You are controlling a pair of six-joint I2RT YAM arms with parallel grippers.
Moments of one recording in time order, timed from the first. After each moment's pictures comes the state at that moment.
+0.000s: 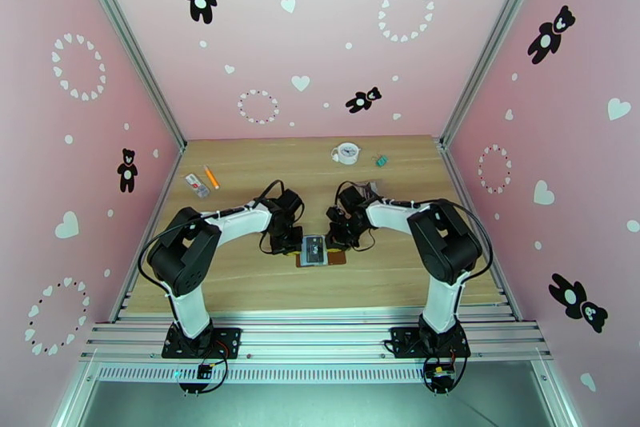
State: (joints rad) left arm -0.62 1.84 1.12 -0.69 0.31 -0.78; right arm 0.56 1.90 1.08 -0.53 -0.64 0.49
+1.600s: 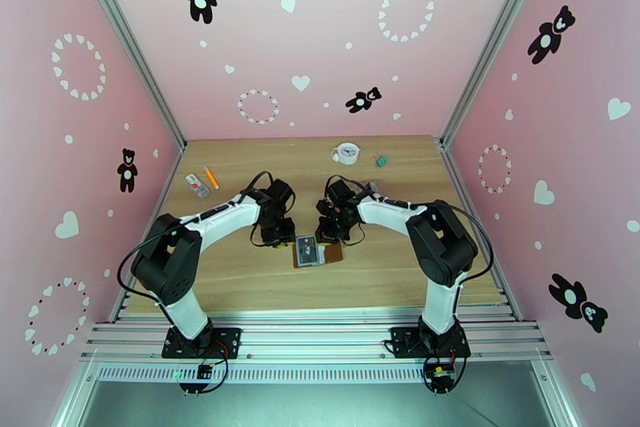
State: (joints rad) left arm -0.56 1.72 1.16 -0.82 0.29 -0.76; right arm 0.61 1.87 1.22 -0.61 -0.55 0.51
